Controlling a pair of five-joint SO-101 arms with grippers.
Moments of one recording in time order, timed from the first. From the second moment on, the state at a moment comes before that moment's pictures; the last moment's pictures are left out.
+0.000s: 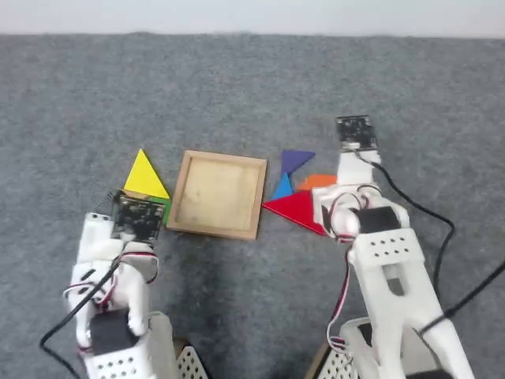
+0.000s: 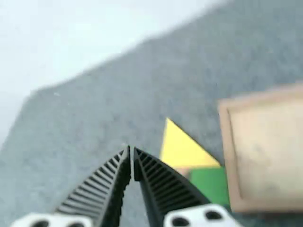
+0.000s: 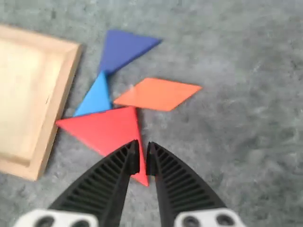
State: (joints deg) left arm -19.3 -103.0 82.9 57.1 -23.9; right arm -13.9 -37.3 54.7 46.3 -5.2
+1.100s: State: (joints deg) left arm -22.9 13.8 18.3 57.5 5.7; right arm -25.5 -52.5 69.5 39.6 6.2
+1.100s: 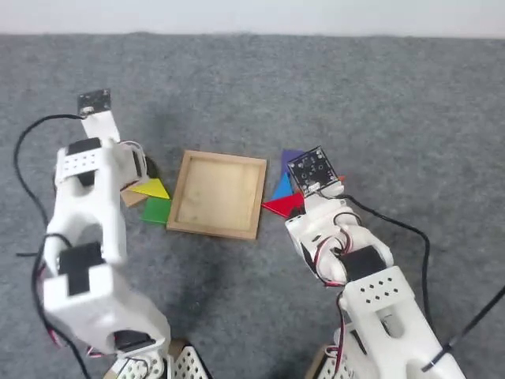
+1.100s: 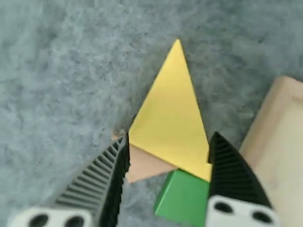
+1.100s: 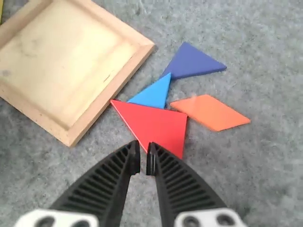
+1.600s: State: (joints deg) left arm -24.7 28.4 1.6 69.0 18.3; right arm -25.5 -52.5 69.5 39.5 6.2
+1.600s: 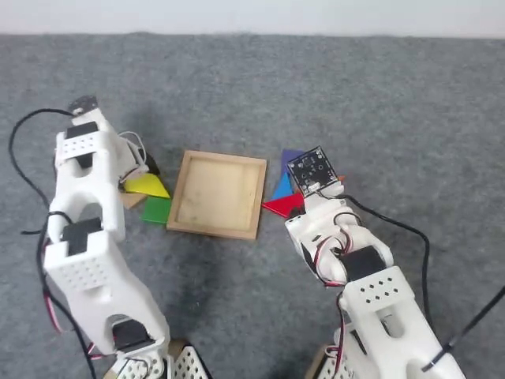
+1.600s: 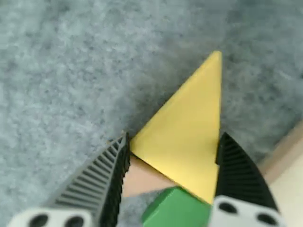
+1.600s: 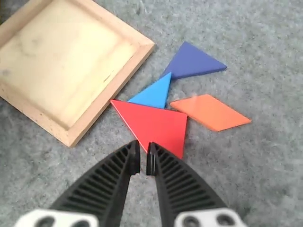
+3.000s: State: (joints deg) left arm -22.1 29.2 0.4 70.0 13.8; right arm -25.5 -52.5 70.7 36.9 6.2
